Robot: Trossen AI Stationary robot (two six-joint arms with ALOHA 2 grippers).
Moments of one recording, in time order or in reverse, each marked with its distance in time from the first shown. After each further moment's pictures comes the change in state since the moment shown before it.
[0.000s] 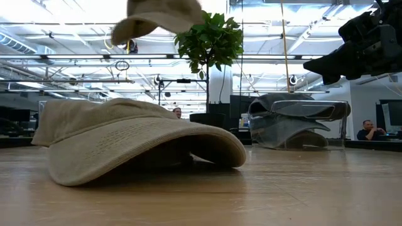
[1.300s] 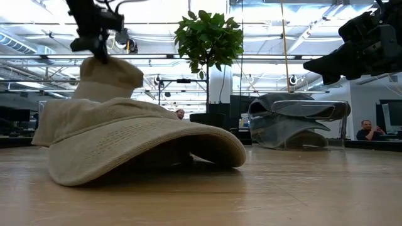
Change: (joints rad) left arm 0.603 -0.278 -0.466 -0.022 0.027 0.199; right arm 0.000 0.000 0.000 0.000 0.000 0.000
